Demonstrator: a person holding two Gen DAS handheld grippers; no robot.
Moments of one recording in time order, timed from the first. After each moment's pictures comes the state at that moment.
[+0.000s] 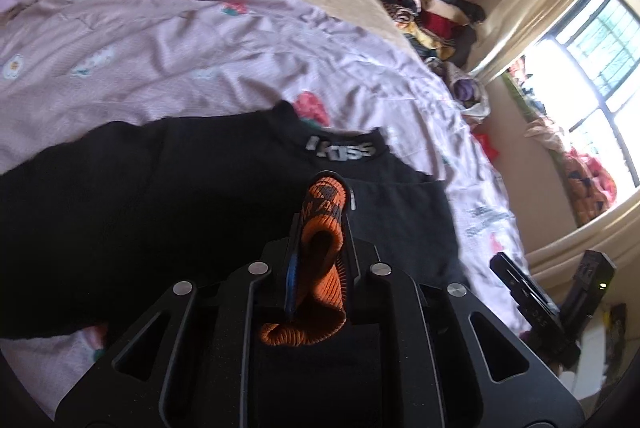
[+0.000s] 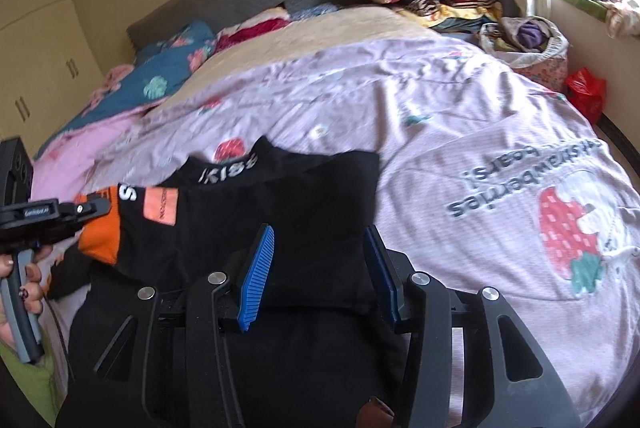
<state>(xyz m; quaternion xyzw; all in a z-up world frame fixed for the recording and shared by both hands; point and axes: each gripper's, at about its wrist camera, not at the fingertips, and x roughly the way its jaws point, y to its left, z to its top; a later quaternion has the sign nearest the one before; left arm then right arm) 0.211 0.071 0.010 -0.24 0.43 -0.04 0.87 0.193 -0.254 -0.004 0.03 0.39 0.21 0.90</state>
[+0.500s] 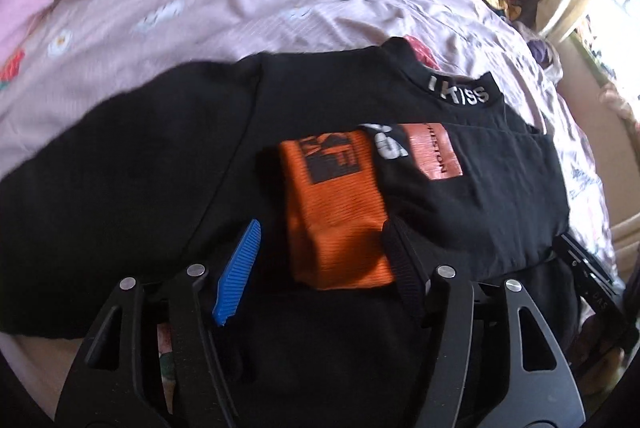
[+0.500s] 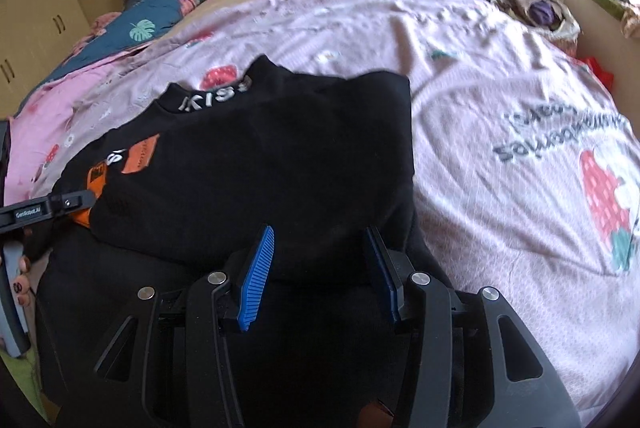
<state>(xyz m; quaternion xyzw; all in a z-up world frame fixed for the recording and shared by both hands) 0.204 0.097 -0.049 -0.17 0.50 0.05 0.85 0.204 -0.230 -0.054 0.01 0.46 0.20 0.87</state>
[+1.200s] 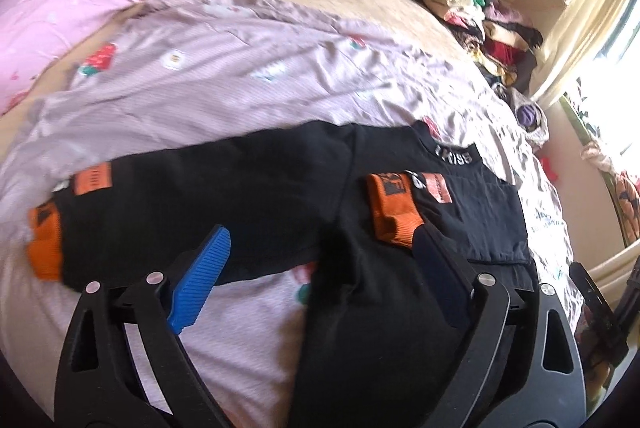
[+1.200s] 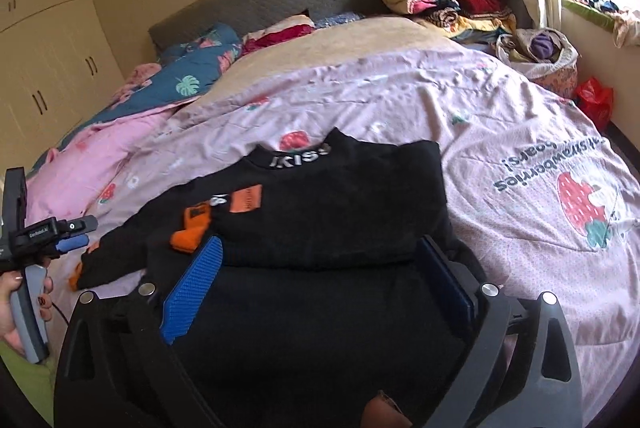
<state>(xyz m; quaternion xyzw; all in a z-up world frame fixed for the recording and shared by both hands) 0.089 0.173 0.038 -0.22 0.41 0.09 0.88 0.112 -0.207 0.040 0.04 0.36 0.23 0.90</state>
